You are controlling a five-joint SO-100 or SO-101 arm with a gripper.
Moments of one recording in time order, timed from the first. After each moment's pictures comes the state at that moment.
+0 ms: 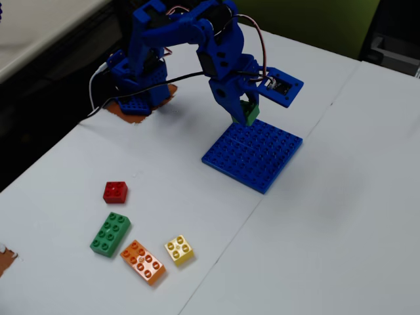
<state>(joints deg) 3.1 65.0 34.7 99.6 -97.6</state>
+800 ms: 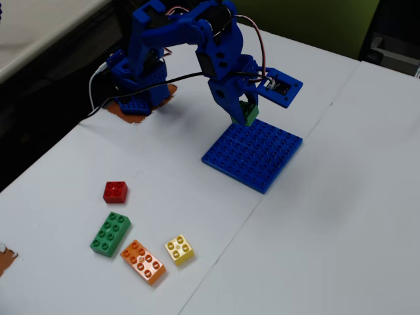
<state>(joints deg) 3.4 65.0 34.7 99.6 -97.9</state>
